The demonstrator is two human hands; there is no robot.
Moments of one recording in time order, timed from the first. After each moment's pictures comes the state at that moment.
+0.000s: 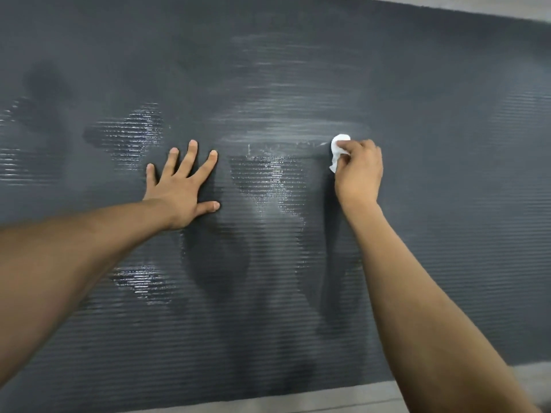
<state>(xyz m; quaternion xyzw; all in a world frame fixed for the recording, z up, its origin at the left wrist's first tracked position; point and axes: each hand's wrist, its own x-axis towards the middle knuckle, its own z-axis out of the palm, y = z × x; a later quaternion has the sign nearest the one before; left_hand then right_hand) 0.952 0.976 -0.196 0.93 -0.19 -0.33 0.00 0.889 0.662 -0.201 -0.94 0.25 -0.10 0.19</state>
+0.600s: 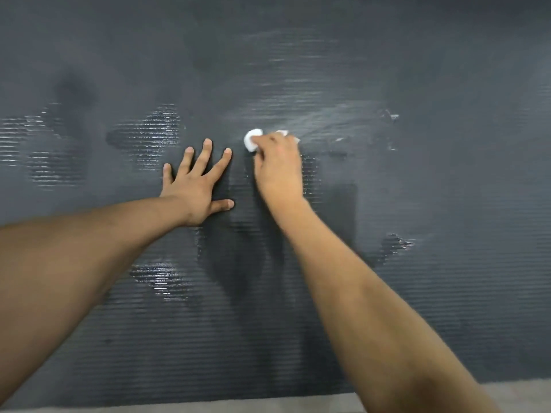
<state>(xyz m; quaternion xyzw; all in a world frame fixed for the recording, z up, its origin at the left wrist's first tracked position) 0.953 0.976 -0.195 0.92 -0.19 -0.34 0.00 0.929 0.799 -0.218 -0.95 0.09 -0.12 0.28</state>
